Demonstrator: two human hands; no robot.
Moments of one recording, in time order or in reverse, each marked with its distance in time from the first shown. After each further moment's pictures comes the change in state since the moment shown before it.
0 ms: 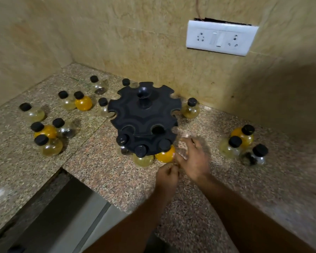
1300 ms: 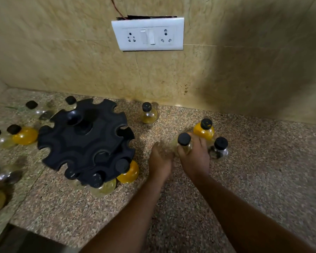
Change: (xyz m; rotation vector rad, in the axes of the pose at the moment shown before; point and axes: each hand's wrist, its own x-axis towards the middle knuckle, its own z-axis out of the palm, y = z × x) left_hand 0.081 0.044 0.114 0.181 -0.103 -0.065; right_hand 0.022 0.096 -0.047 0.181 0.427 0.312
